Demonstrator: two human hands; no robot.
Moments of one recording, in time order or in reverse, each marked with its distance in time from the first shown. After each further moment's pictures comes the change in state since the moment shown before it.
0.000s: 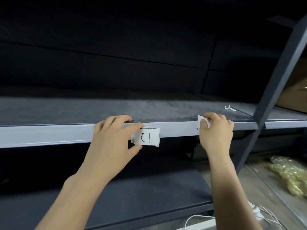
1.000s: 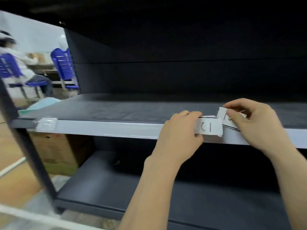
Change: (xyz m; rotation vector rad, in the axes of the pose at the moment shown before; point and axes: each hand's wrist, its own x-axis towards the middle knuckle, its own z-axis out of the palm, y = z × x) left_hand -0.015 -0.084 -0.077 -0.119 -0.081 -0.150; right_hand -0.073 -0.162 0.049 0.468 -0.428 -0.401
